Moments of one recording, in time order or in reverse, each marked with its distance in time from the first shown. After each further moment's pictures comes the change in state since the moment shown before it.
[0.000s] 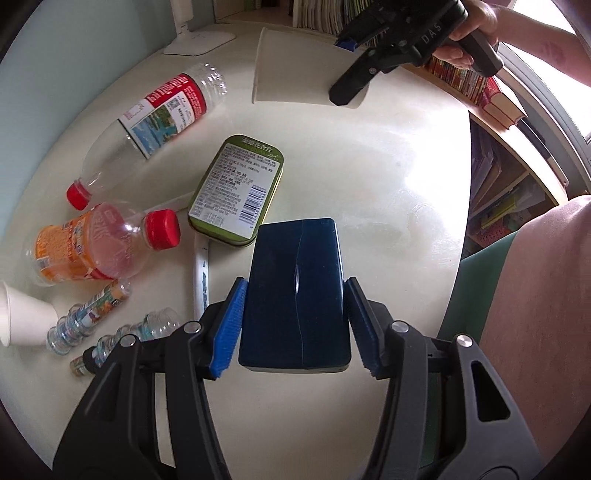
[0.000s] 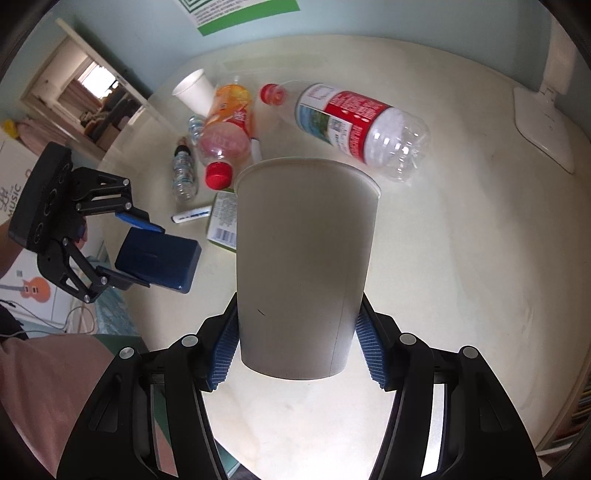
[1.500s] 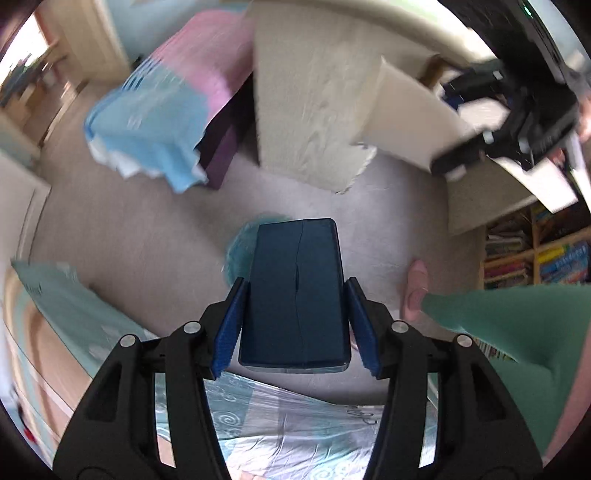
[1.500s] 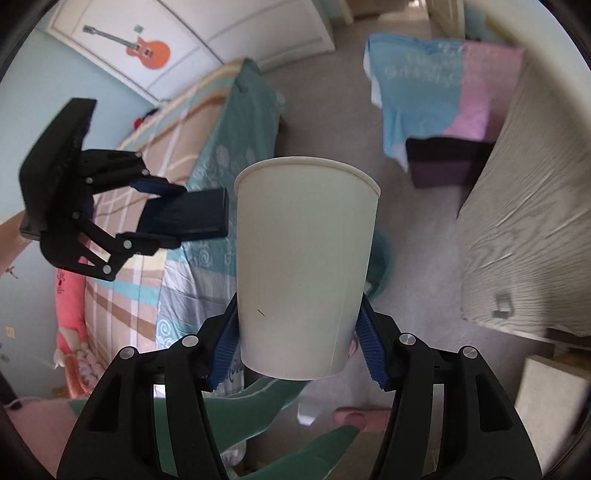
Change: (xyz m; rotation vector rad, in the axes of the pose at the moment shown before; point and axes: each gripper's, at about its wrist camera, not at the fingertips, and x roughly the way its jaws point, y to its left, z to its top) left arm -0.103 -0.121 -0.640 -1.290 -0.001 0.382; right arm 0.424 0.644 -0.021 -0.850 0.483 0.336
